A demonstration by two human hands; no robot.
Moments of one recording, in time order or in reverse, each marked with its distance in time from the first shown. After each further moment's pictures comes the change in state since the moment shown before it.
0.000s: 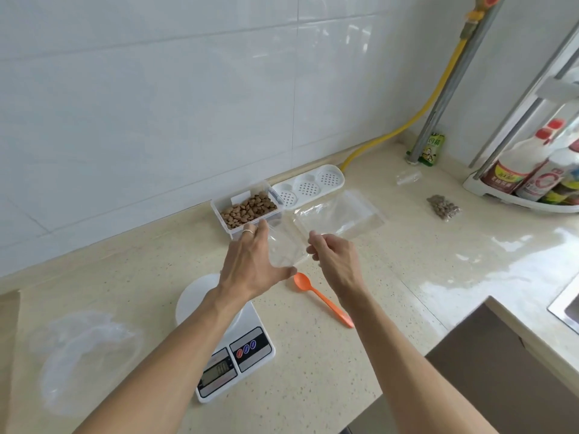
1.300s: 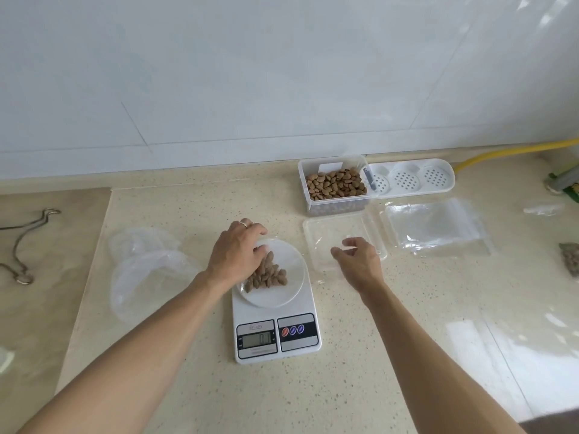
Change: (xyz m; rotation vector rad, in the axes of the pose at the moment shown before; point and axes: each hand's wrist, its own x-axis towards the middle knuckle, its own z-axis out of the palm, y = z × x) left_hand -0.036 -0.166 0.036 -0.069 0.080 -0.287; right_hand 0.052 0.042 0.104 -0.378 -0.328 0.161
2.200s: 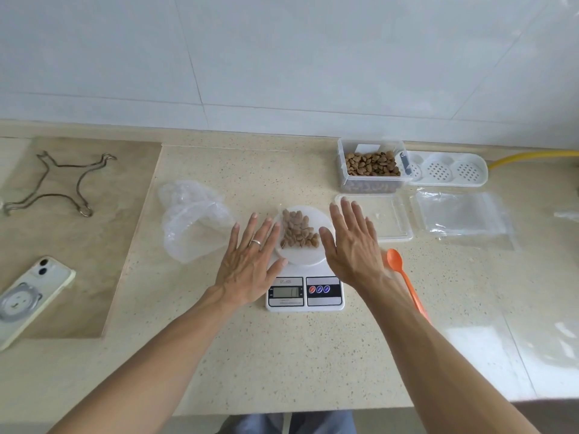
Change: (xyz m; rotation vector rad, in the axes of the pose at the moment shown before) left_hand -0.116 -0.027 0.024 0.362 -0.054 0.017; right_hand -0.061 -0.008 0.047 -0.816 -0.026 -0.631
